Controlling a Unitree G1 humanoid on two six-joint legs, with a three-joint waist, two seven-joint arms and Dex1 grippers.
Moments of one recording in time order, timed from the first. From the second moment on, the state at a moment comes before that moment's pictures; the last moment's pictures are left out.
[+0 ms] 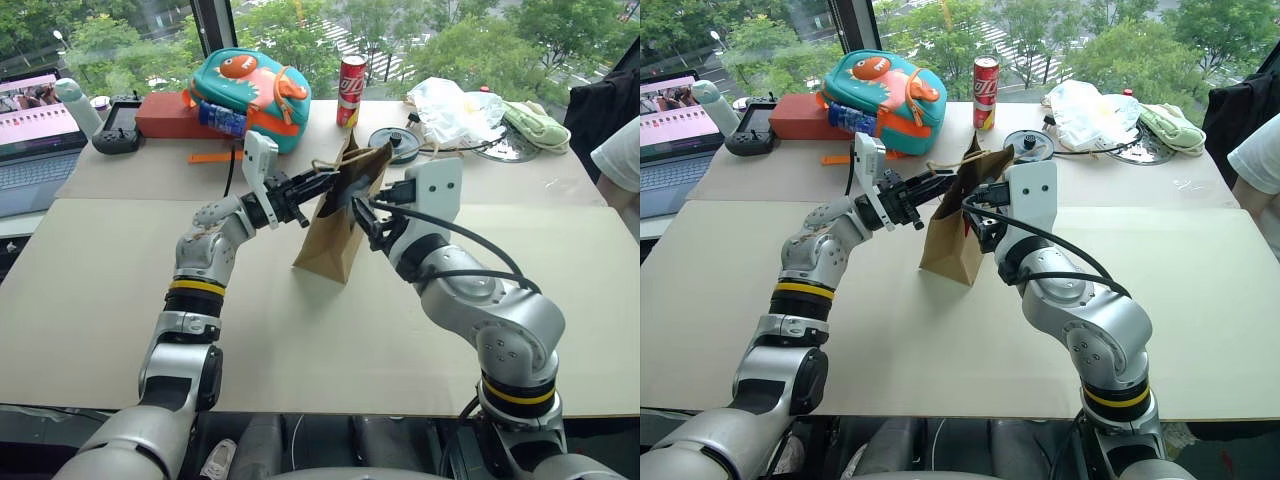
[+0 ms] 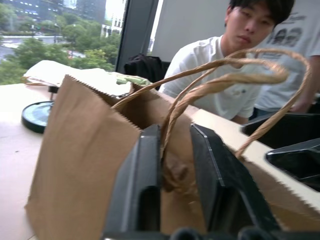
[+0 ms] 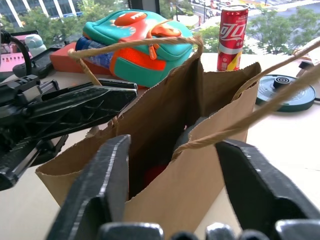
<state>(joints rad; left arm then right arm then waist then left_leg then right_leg) -0.80 0.27 0.07 0.29 -0.51 0.48 -0.93 -0.52 -0.27 0.04 -0.67 0.73 1.05 -0.36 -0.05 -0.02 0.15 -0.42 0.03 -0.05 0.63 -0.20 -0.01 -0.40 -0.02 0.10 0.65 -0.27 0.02</state>
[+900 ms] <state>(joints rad) -0.52 0.51 0.10 0.03 -0.61 0.71 -0.92 -0.31 -0.62 -0.12 -0.70 0.97 1.12 0.10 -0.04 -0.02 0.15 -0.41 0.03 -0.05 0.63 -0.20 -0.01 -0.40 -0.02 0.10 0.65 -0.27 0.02</state>
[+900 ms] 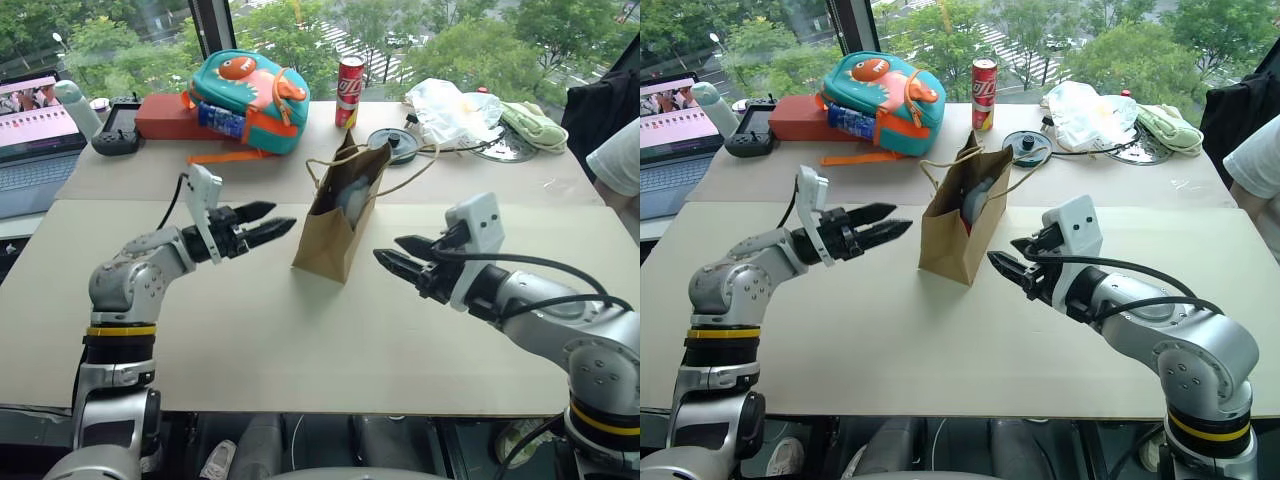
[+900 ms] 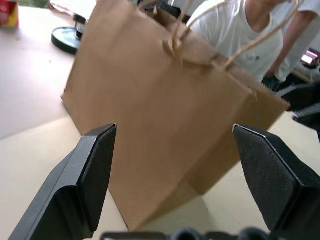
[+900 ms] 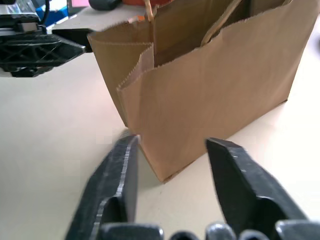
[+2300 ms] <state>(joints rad) -0.49 0.35 -0.12 -0.01 -0.32 0.42 -0.78 -0.65 -0.32 0.11 -0.40 0.59 1.13 0.14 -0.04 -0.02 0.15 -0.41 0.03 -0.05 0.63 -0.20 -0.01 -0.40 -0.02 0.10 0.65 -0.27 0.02</state>
